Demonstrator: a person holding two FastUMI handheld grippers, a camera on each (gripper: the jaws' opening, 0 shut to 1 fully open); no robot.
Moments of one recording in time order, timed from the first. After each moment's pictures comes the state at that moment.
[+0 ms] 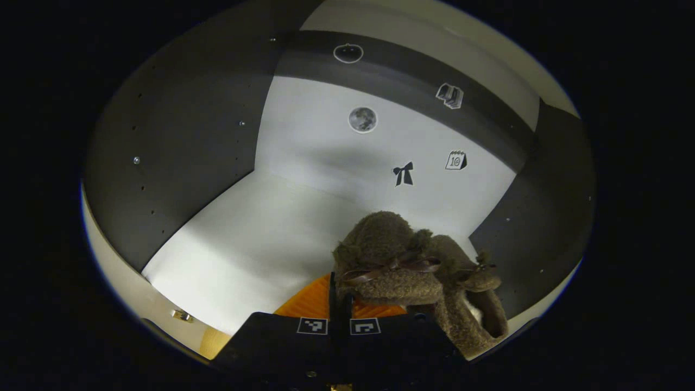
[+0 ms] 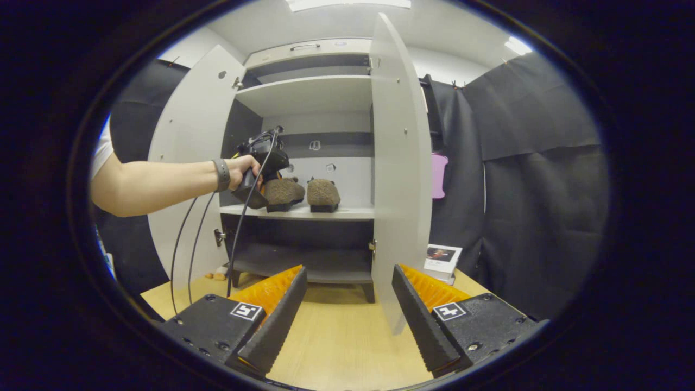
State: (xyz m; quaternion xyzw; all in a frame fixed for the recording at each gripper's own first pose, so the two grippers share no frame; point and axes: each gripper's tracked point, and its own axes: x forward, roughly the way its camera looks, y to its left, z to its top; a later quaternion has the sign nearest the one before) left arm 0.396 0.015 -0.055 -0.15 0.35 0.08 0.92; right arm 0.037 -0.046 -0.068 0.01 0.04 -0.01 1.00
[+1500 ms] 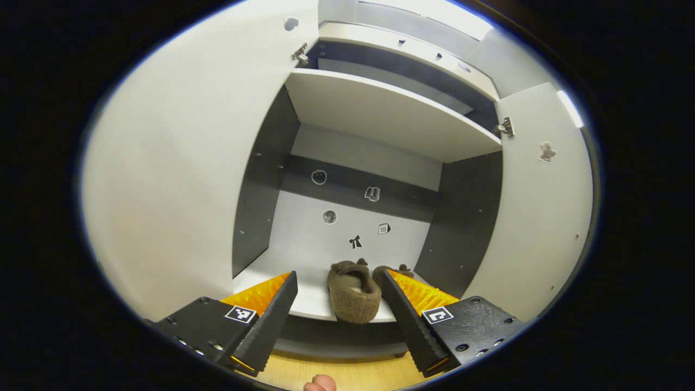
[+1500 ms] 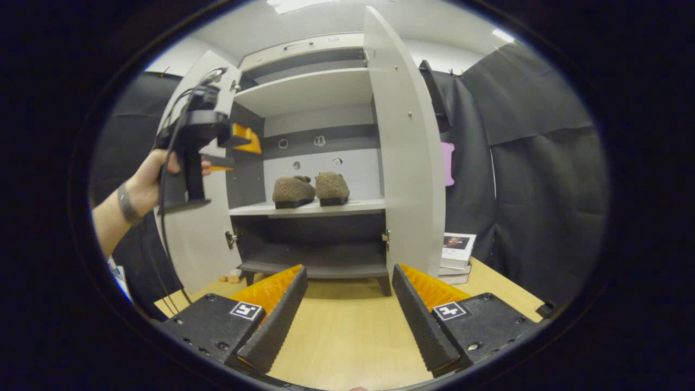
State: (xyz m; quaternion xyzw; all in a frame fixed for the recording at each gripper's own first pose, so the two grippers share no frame) left arm 0.189 0.011 0.086 -0.09 0.05 0.00 0.99; right arm 0.038 -0.025 -0.071 0.05 0.04 0.02 1.00
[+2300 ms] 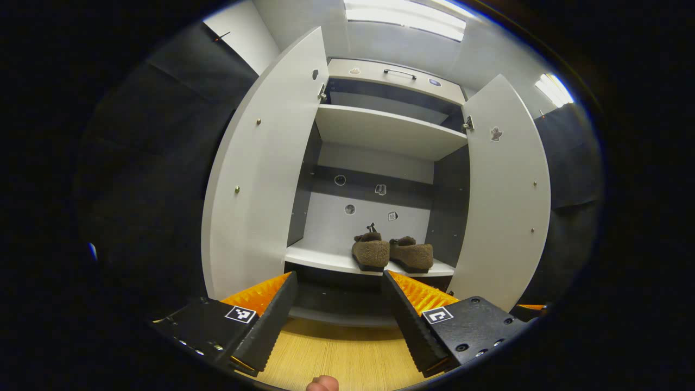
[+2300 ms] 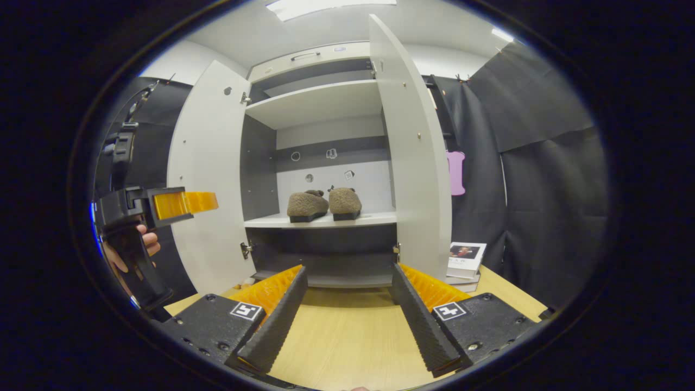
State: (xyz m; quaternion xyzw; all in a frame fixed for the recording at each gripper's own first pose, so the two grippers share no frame) left arm 0.043 0.010 0.067 -0.04 0.01 0.04 1.00; right arm 0.031 -0.016 -0.046 0.04 0.02 0.06 1.00
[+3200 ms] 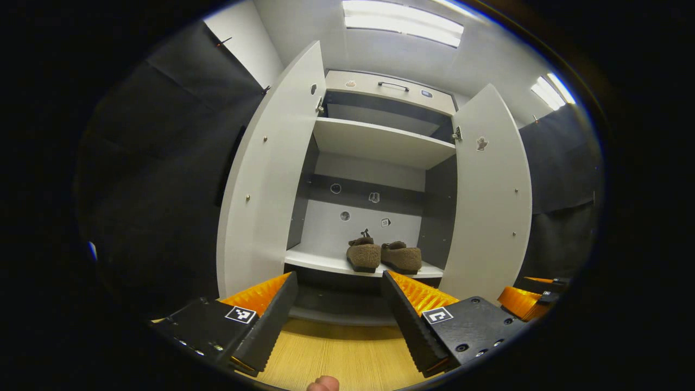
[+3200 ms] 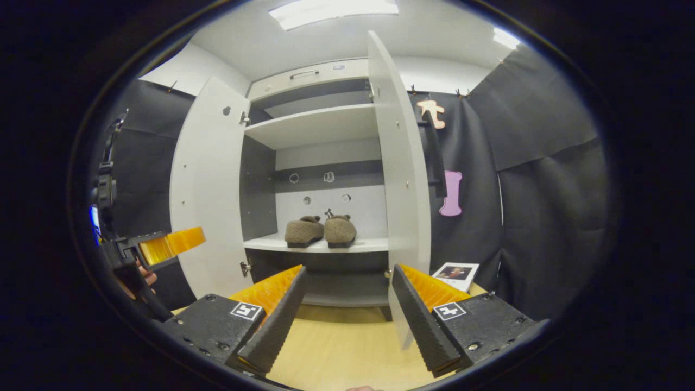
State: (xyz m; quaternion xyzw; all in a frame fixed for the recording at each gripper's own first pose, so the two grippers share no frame) left arm 0.010 0.004 0.068 -0.05 -0.01 0.04 1.00; right arm 0.013 -0.040 0.021 0.04 -0.03 0.05 1.00
